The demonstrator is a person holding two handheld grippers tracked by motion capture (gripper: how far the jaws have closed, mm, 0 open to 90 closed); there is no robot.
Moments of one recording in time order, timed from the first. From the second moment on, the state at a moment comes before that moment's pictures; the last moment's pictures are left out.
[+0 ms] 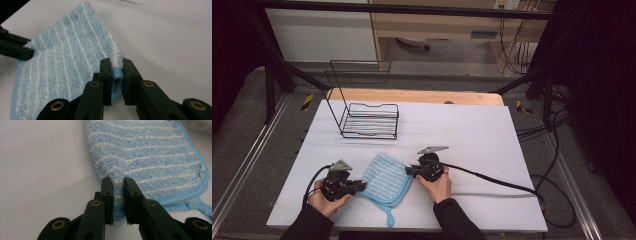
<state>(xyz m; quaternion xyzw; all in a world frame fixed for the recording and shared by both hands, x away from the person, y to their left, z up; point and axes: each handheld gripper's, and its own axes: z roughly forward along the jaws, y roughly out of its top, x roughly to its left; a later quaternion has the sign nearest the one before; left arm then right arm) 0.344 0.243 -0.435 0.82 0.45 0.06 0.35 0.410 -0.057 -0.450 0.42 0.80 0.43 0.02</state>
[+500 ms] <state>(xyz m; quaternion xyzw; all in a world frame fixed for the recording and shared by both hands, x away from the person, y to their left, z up) 0.323 0.247 -0.434 0.80 0.46 0.06 0.37 0.435 -0.032 -0.442 0.35 0.83 0.44 0.04</state>
